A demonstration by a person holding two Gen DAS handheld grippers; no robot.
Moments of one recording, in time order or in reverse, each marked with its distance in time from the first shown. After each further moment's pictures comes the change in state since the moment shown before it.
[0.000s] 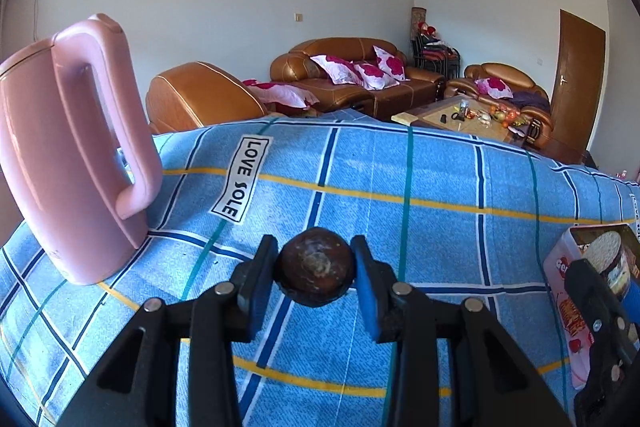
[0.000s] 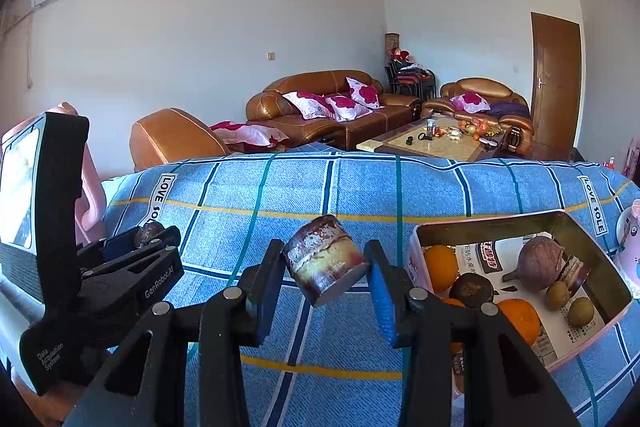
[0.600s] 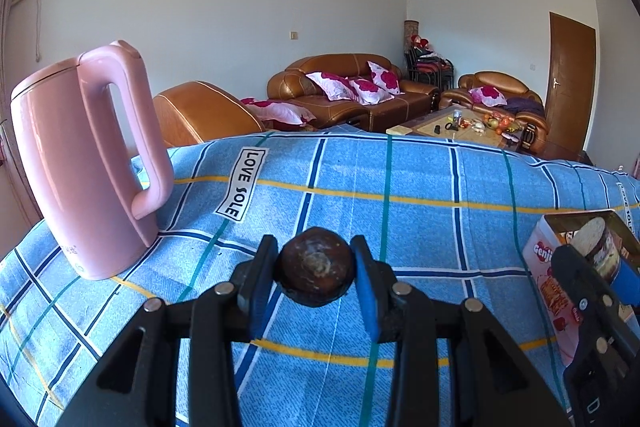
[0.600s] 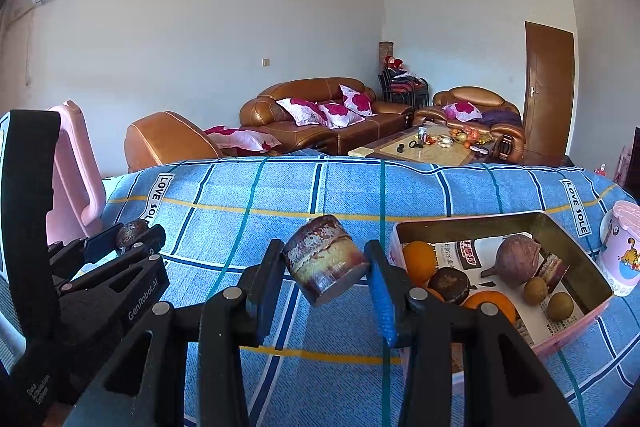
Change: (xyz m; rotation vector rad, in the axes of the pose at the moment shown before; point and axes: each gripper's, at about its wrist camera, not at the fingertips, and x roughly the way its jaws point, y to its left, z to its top) left arm -0.027 -0.012 -0.015 0.027 -0.064 -0.002; right arm -0.021 -0.005 -0.006 -0.010 -0.021 -0.034
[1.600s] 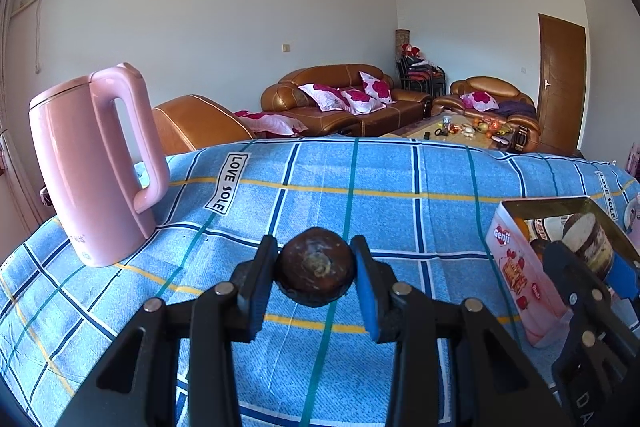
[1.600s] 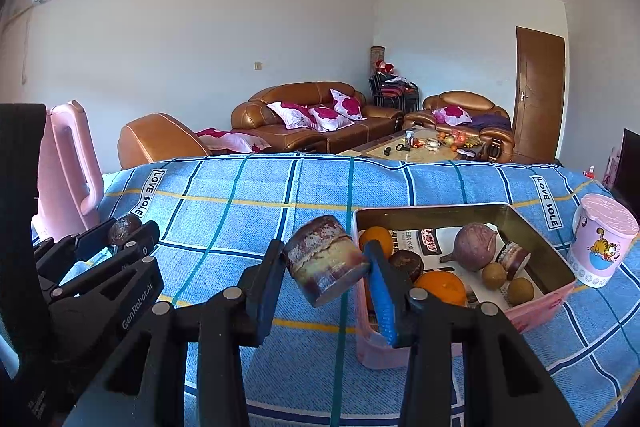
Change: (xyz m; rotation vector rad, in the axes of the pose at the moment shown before) left arm -0.043 -0.033 -0.019 0.023 -0.047 -0.010; right arm -0.035 -0.025 -0.015 -0.007 -0.017 -0.034
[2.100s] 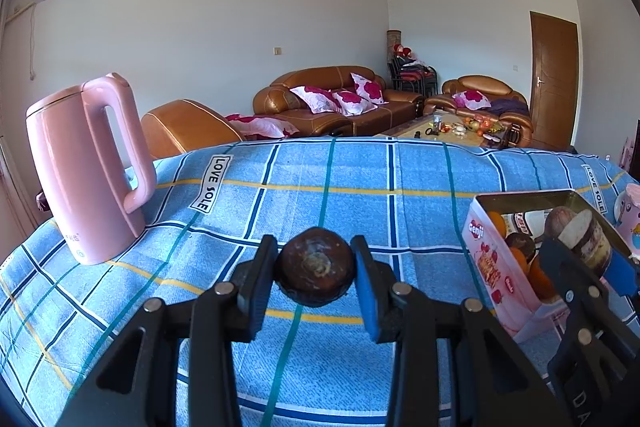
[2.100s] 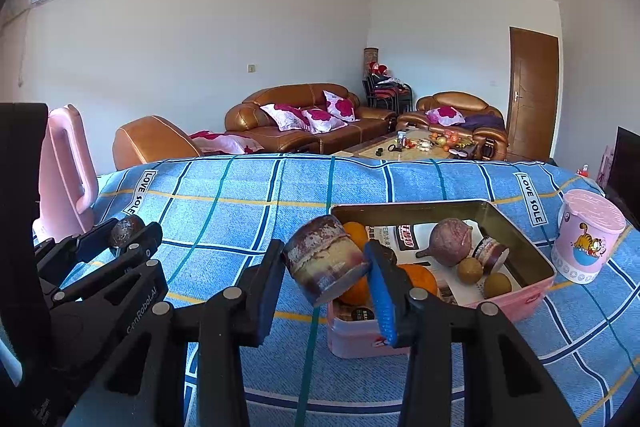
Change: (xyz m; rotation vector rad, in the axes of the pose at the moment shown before) left arm -0.015 -0.022 -0.004 0.018 -0.009 -0.020; right arm -0.014 -0.019 -0.004 0.009 -0.006 -0.019
